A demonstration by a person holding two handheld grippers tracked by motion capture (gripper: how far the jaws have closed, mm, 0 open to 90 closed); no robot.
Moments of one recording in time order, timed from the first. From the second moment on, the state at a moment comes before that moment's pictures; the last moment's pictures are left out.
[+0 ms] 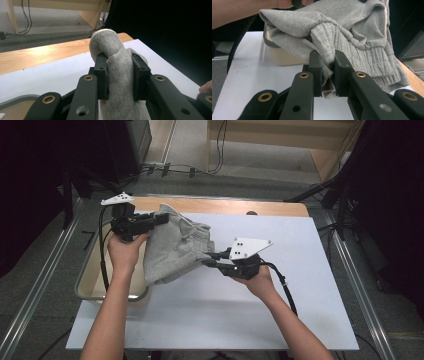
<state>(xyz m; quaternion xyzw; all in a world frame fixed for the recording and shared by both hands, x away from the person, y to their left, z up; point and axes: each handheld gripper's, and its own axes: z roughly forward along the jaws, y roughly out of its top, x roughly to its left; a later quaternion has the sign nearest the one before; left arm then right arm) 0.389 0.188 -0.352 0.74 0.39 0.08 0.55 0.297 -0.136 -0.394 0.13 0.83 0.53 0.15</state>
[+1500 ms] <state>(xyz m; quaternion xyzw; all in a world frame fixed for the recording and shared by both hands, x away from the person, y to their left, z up) 0.390 0.253 -0.345 0.72 0.40 0.09 0.56 0.309 -0.069 -0.385 0.10 0.83 0.52 0.16</state>
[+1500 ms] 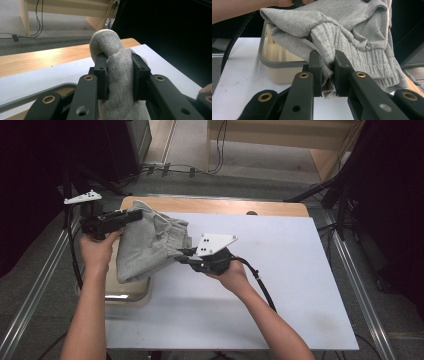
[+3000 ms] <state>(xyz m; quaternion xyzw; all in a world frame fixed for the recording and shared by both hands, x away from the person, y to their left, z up) 0.389 0.317 -0.337 0.72 0.40 0.12 0.56 0.320 0.005 -0.370 0.08 0.85 0.49 0.18</state>
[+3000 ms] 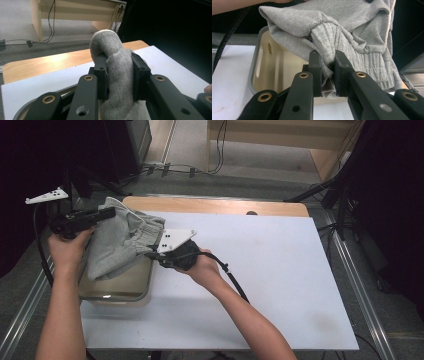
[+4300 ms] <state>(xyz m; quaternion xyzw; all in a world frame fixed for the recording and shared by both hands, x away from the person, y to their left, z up) 0.386 0.310 -0.343 0.73 0.40 0.15 0.53 0.344 0.020 -0.391 0.17 0.86 0.47 0.08</state>
